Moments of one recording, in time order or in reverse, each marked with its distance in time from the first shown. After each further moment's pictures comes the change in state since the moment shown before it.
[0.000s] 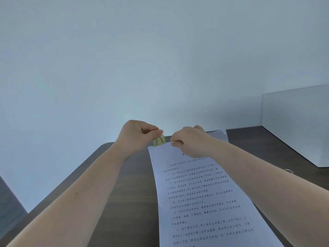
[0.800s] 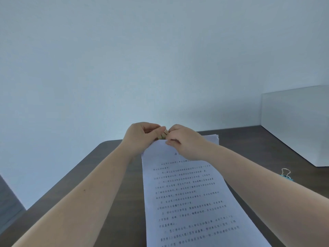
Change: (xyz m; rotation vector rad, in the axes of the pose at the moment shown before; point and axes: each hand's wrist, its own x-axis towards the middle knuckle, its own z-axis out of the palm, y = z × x) left_hand 0.004 -0.008 0.017 -0.189 -0.028 -0.129; right_hand -0.007 -0.010 0.008 0.257 0.082 -0.038
